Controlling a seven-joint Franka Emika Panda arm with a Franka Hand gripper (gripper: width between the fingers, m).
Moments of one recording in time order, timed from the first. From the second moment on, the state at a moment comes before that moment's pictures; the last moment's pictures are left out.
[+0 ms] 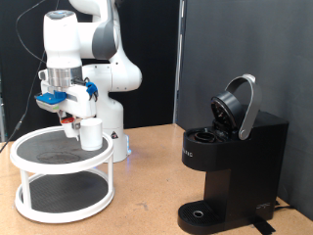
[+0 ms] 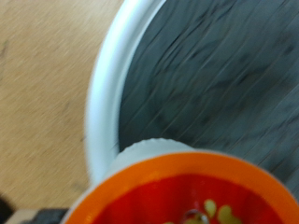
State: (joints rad) arm -0.11 -0.39 -0.43 -2.53 -0.08 2.13 1.50
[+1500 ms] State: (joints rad) arm 0.07 -0.31 -0.36 -2.24 0.60 1.80 1.72
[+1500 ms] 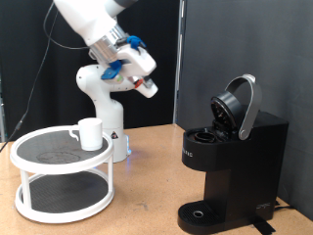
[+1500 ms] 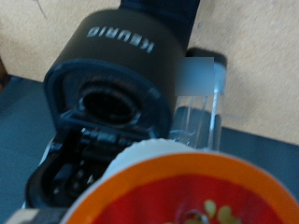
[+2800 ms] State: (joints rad) arm 0.11 -0.24 -0.22 -2.12 0.69 1.78 1.97
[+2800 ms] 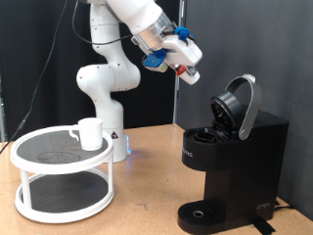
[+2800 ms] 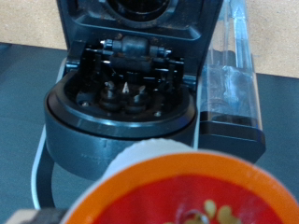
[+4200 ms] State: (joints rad) arm 0.11 -0.15 -0.10 -2.20 0.60 2.01 2.03
